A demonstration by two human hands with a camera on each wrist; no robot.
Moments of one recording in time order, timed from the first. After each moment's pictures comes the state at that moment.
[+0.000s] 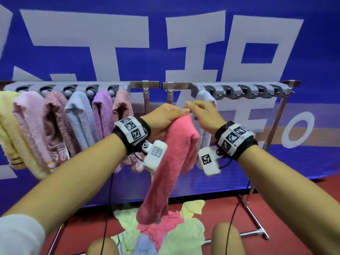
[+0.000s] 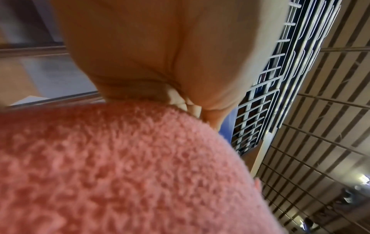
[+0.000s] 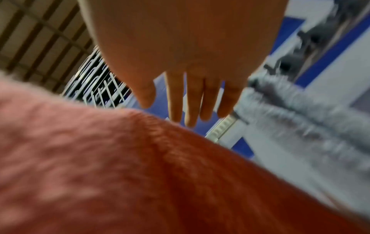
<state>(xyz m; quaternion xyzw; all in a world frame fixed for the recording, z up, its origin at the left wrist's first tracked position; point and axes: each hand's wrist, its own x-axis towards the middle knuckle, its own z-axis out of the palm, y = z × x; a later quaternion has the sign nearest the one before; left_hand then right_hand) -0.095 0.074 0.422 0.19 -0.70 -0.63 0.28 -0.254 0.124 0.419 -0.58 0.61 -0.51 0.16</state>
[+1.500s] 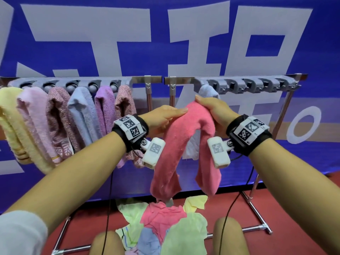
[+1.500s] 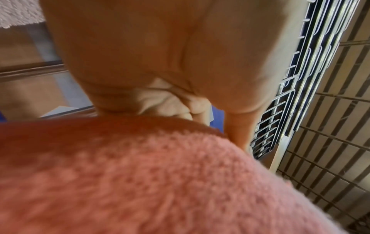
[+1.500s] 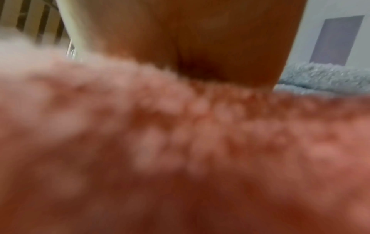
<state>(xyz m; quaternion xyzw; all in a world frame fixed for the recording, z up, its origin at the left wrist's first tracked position) -0.084 0.066 0.415 0.22 -0.71 -0.64 0.20 -0.253 0.152 0.427 -0.50 0.49 -0.56 0.44</state>
